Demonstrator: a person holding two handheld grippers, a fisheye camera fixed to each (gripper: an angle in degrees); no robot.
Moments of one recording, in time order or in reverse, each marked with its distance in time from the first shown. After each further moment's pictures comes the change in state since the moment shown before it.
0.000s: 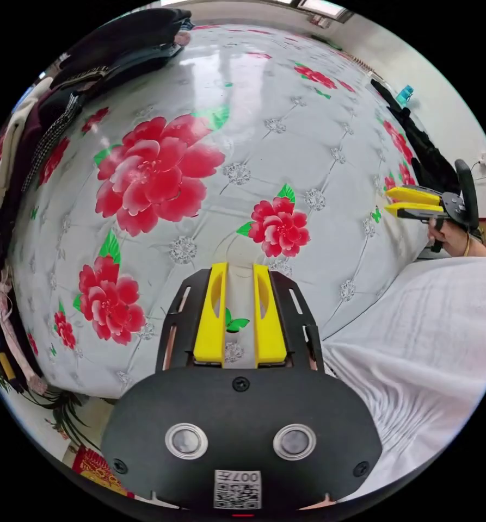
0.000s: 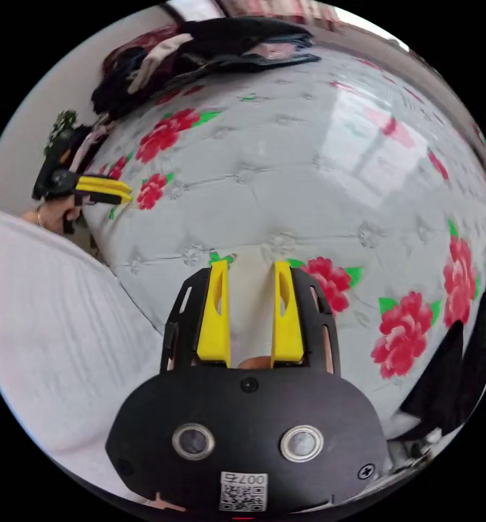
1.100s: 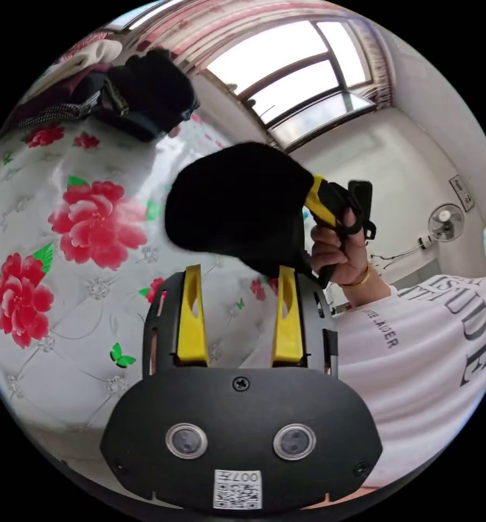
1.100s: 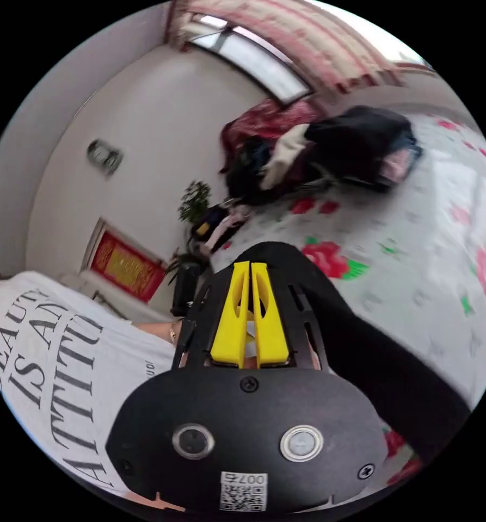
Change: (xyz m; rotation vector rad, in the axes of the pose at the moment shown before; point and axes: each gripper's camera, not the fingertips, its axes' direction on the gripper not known) left arm -0.079 0.126 -0.056 0.639 0.675 -0.149; right arm -0.112 -0.044 -0.134 0.325 -0.791 -0.431
